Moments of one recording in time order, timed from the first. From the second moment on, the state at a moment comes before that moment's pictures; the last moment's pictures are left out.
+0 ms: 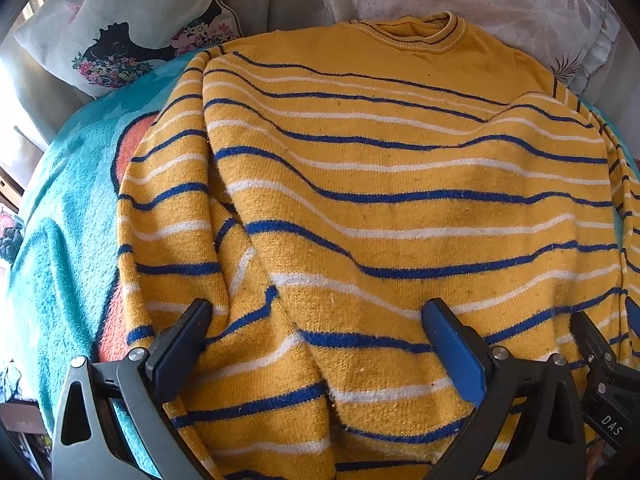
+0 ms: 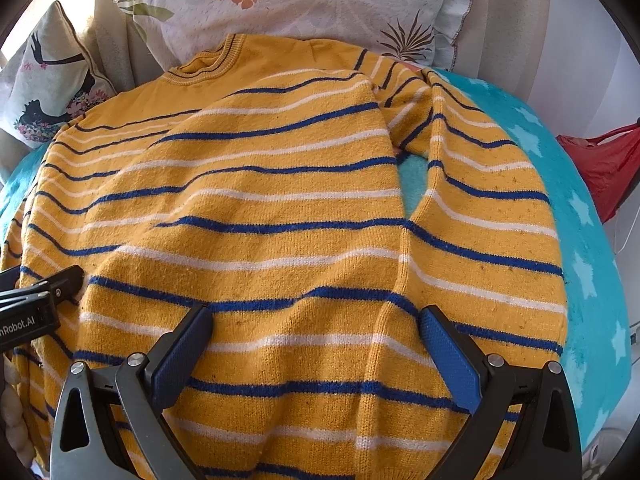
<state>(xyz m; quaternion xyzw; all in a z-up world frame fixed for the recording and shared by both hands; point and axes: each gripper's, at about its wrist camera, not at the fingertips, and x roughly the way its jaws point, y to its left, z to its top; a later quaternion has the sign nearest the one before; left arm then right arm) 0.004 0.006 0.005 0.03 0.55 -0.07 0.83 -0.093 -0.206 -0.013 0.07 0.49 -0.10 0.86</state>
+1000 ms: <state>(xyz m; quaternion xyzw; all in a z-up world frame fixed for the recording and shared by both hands) -0.015 0.047 0.134 -0.01 0.37 0.00 0.93 -0.133 -0.197 -0.010 0.07 0.48 -0.07 0.87</state>
